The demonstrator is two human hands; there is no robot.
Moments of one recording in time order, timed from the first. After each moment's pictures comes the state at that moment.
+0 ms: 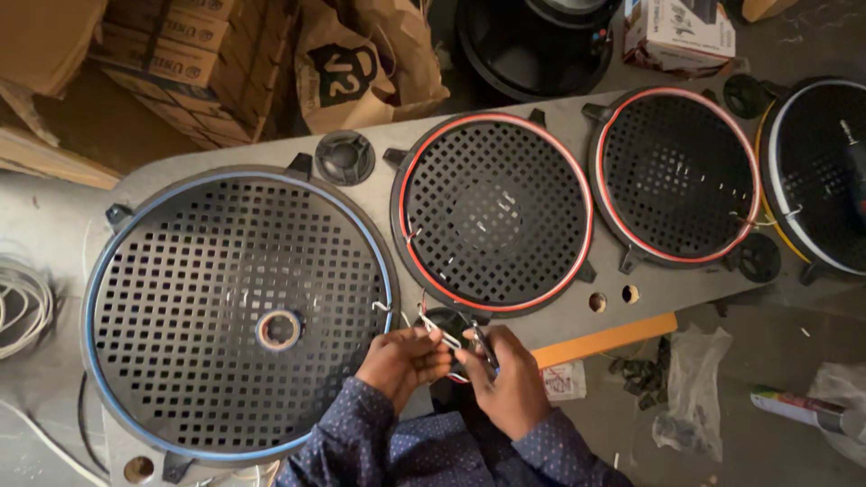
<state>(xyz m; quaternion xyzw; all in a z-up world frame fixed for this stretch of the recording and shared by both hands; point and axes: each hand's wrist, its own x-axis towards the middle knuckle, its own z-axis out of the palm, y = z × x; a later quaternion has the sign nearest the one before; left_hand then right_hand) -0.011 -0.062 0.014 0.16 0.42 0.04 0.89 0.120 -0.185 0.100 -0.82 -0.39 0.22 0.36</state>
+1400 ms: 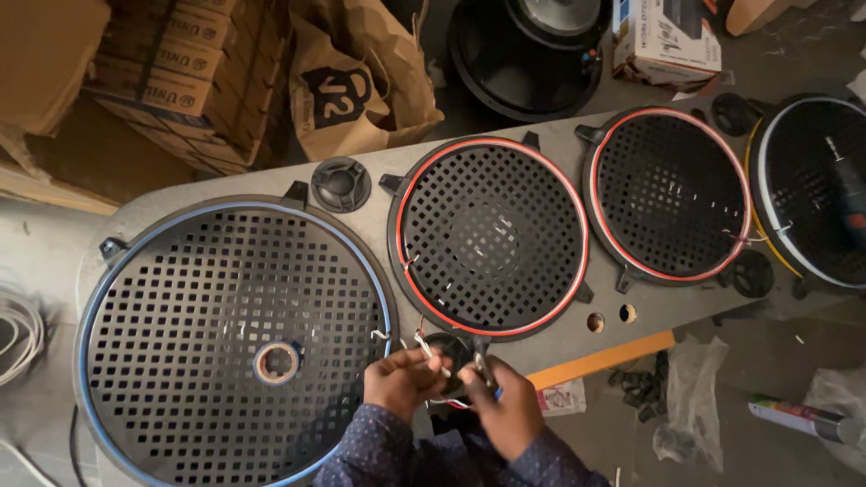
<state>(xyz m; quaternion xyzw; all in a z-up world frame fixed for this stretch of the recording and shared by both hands) 0.003 -0.069 -0.017 0.16 0.52 0.07 0.83 0.124 -0.189 0.071 -0.82 -0.25 0.34 0.38</state>
